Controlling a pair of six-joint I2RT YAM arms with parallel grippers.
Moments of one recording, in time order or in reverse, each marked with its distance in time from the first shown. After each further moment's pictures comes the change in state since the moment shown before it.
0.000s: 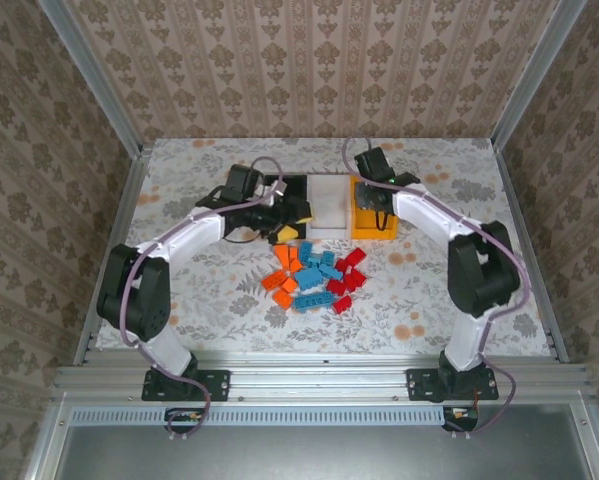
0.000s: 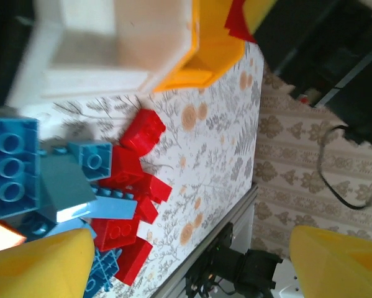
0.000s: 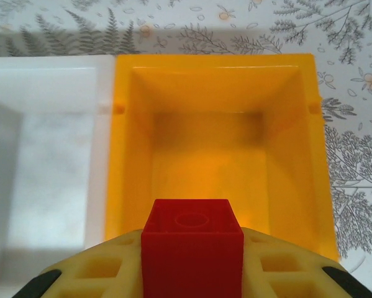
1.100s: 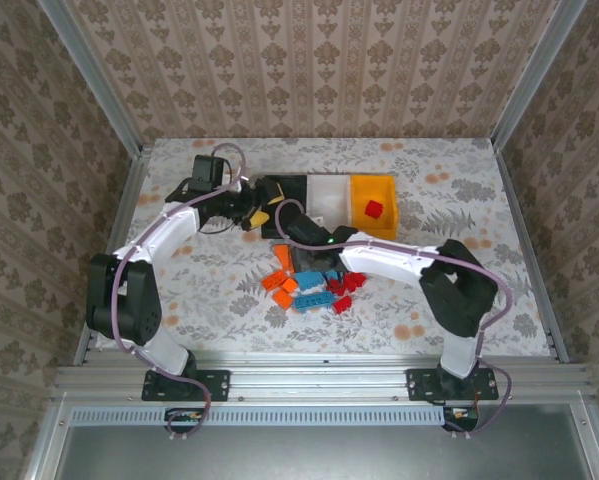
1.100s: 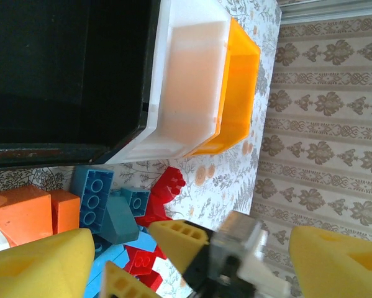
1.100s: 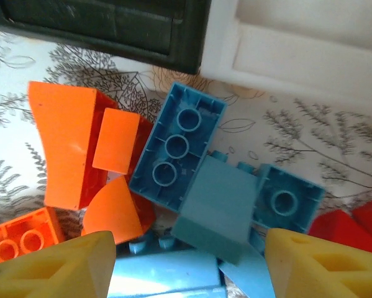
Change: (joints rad) left arm 0.159 -0.050 0.018 -0.044 -0.051 -0.027; right arm 0.481 -0.015 -0.171 0.008 0.003 0.268
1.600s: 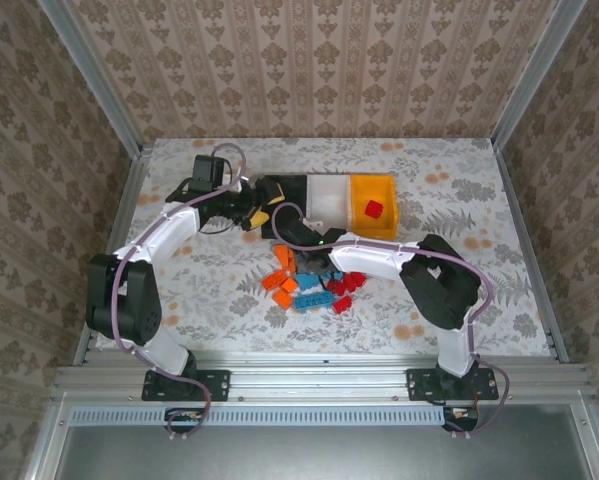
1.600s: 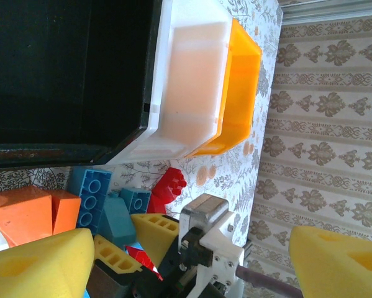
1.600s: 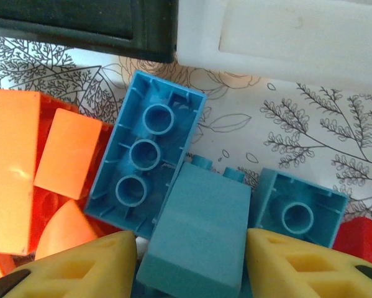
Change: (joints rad) left arm 0.000 0.000 0.000 0.000 -0.004 0.000; right arm 0.003 0.083 0.029 -0.003 0.035 0.076
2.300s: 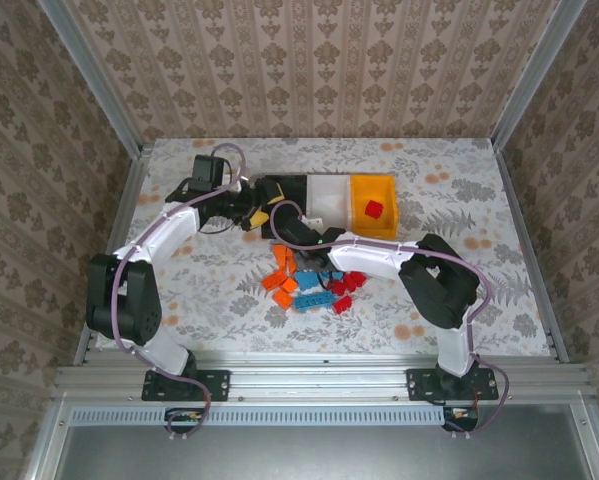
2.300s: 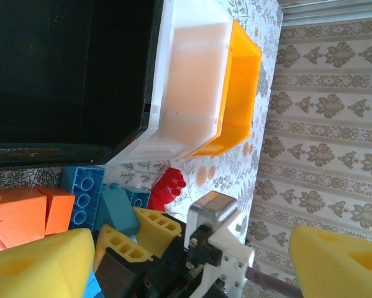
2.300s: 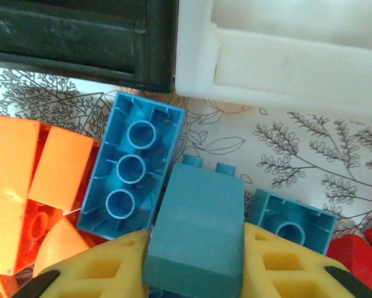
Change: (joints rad) left arm 0.002 0.000 0.000 0.000 0.000 -0.007; right arm 0.004 -0.012 0.004 0.019 0.051 -0.016
